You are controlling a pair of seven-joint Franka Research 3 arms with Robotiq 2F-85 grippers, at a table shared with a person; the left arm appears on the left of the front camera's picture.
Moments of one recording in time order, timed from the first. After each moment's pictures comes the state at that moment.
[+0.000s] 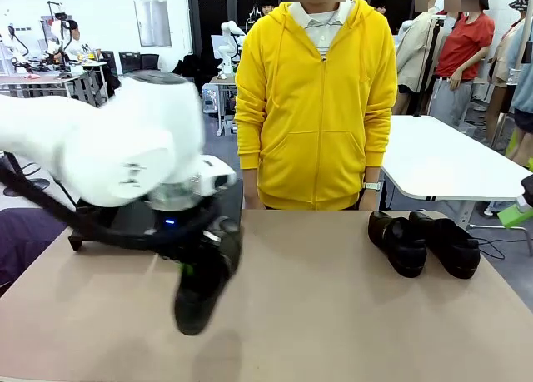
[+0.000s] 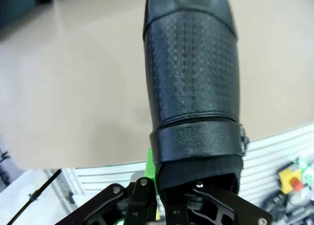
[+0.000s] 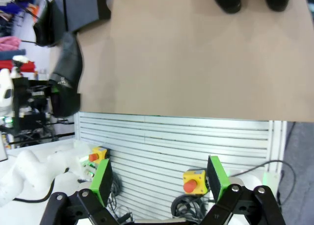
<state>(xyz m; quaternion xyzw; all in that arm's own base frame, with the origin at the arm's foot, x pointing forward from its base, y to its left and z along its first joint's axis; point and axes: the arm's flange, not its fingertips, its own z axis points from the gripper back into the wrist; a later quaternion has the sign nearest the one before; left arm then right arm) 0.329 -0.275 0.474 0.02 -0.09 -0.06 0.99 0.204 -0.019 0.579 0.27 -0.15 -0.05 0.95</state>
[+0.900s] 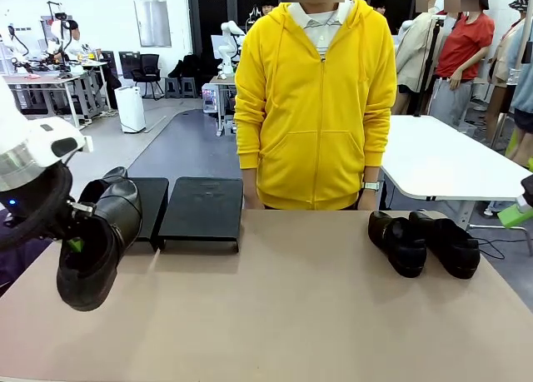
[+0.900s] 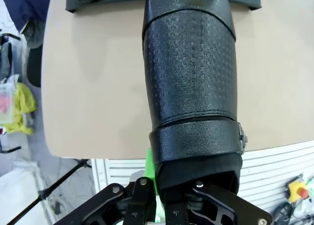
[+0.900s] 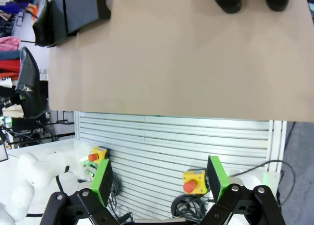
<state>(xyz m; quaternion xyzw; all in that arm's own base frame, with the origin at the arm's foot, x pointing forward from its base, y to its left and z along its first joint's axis) 0.288 -0.096 0.525 -0.02 -0.17 0.01 0.98 0.204 -0.019 0.579 0.27 -0.15 -0.05 0.95</state>
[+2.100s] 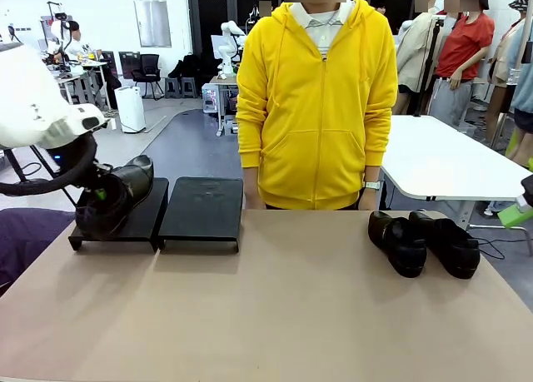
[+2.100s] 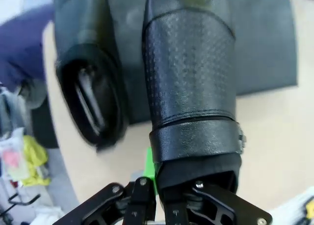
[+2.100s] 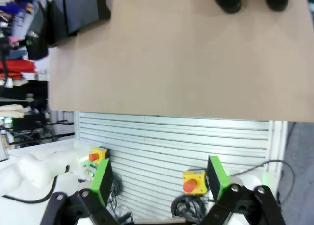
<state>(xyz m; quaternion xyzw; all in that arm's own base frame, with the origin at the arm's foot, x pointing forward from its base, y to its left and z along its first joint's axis) 0.540 -0.014 0.492 -0.04 -0.18 -0.07 0.98 0.204 -0.019 0.579 0.27 -0.15 -0.05 0.95</state>
